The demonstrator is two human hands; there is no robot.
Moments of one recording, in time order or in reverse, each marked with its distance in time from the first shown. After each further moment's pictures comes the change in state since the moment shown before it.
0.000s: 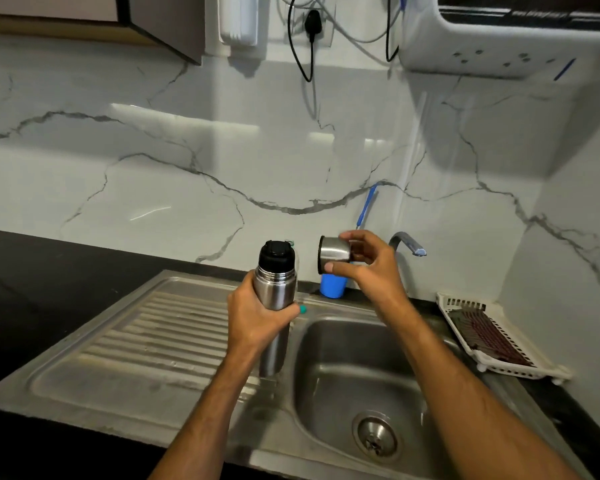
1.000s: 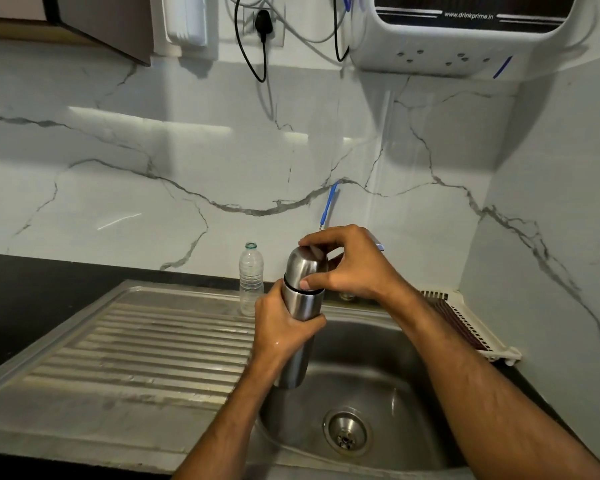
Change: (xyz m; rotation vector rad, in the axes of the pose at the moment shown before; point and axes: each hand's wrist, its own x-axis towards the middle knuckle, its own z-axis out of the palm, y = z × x) left_hand -0.026 0.029 0.086 -0.047 -0.155 0.074; right_hand -0.005 -0.047 -0.054 -0.504 -0.252 -0.215
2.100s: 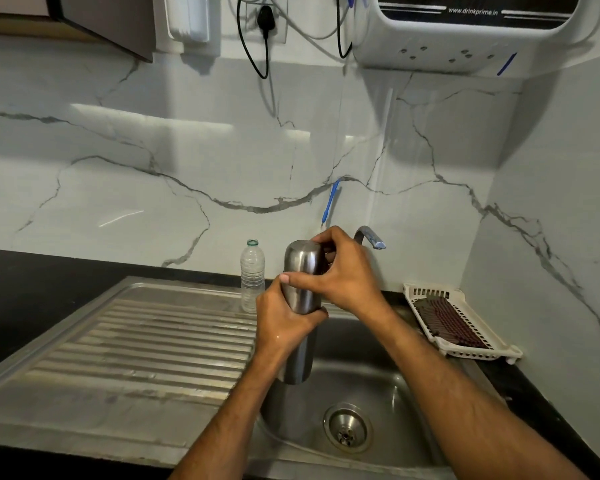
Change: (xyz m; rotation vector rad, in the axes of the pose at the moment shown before) left_hand 0.002 0.005 0.002 -0.047 0.016 -0.058; right_hand -0.013 -0.001 0.035 0.092 0.201 0.112
